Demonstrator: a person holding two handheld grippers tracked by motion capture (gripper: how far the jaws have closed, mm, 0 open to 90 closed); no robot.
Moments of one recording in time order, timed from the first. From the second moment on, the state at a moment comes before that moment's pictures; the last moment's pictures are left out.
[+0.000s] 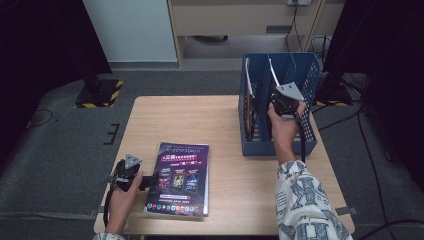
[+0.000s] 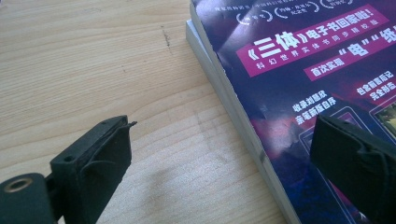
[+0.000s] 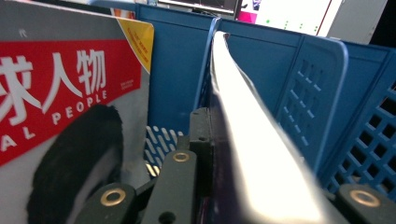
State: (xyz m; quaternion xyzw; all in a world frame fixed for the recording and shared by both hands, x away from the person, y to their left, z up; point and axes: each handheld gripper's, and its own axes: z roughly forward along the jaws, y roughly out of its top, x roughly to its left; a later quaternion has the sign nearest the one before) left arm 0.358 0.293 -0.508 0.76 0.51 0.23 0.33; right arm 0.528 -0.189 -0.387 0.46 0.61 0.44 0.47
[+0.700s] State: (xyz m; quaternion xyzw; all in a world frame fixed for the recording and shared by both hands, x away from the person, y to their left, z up) left arm 0.358 0.291 -0.508 0.76 0.51 0.23 0.33; right arm 0.527 -0.183 -0.388 0.45 0.62 0.45 0.47
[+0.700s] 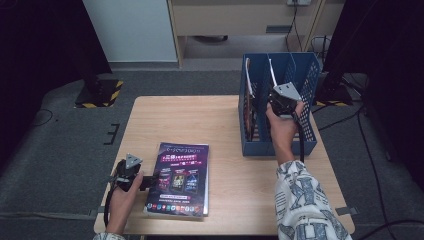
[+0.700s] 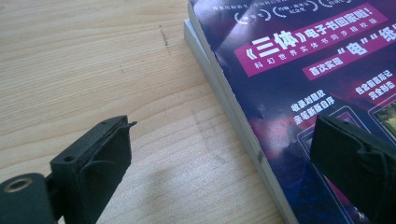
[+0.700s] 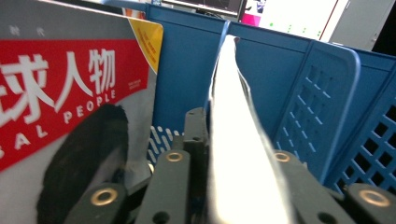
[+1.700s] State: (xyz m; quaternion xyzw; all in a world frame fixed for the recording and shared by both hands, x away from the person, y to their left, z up) left arm 0.359 0.290 -0.509 0.76 0.51 0.22 0.33; right arm 0.529 -0.190 -0.388 0.43 0.63 0.41 0.49
